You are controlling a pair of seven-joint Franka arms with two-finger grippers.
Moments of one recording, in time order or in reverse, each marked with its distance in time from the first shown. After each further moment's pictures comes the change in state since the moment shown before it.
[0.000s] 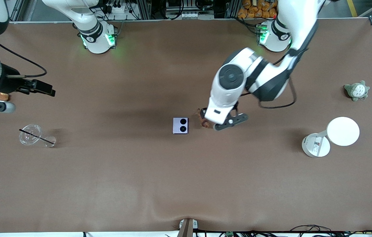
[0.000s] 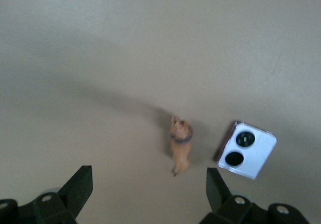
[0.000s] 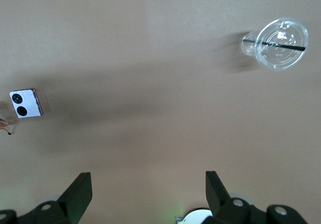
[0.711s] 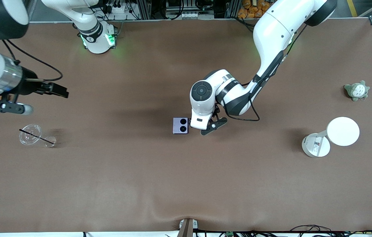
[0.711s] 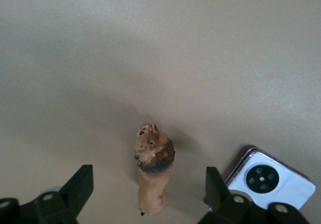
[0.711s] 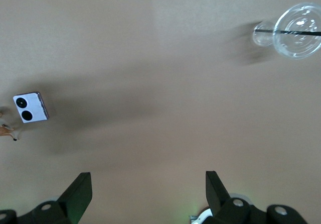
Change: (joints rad) left arm -0.073 0.186 0.001 0.015 0.131 0.111 -0.254; right arm 0.075 0.004 0.001 -0.033 0.000 0.042 0.121
